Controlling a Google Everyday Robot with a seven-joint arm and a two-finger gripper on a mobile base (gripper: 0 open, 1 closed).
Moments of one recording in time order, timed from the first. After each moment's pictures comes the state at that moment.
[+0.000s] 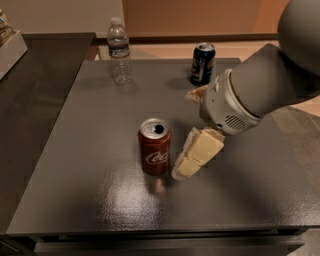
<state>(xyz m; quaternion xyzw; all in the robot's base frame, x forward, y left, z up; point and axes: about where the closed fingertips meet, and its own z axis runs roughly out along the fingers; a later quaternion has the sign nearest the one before) 0.425 -0.049 0.916 -0.61 0.72 0.15 0.28</state>
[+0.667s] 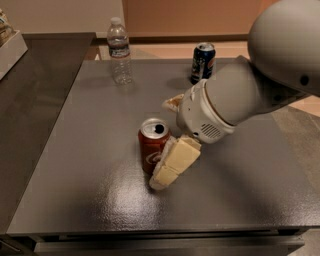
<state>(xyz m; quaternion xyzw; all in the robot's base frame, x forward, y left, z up) 0.413 -0.005 0.905 -0.63 0.70 0.19 0.28</state>
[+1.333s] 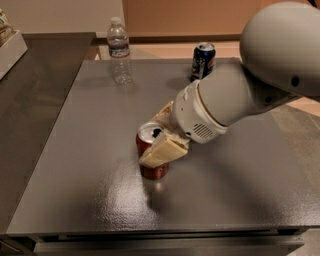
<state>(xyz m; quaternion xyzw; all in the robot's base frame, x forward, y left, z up) 0.413 0.011 0.905 -0.63 0.69 0.21 0.29</state>
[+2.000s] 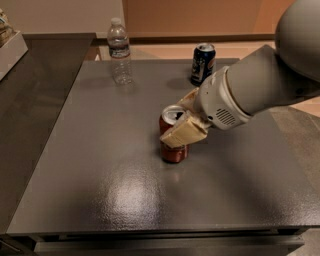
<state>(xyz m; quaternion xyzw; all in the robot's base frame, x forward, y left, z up) 0.443 -0.032 0.923 -0.57 0.74 0.17 0.32</state>
